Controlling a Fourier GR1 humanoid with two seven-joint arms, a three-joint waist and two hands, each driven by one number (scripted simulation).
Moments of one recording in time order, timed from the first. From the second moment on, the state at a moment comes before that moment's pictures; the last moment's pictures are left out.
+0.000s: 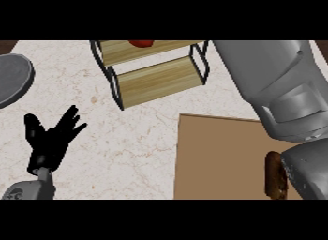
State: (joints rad) left arm -0.08 0.19 0.06 -1.37 0.14 -0.01 0.29; right arm -1.69 -0.10 -0.20 -0.42 0.49 -0.16 0.27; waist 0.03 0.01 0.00
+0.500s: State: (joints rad) left arm -0.08 0.18 0.06 -1.38 0.13 0.00 0.30; right arm -1.70 -0.14 -0.37 -0.44 0.34 -0.25 0.26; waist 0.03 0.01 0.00
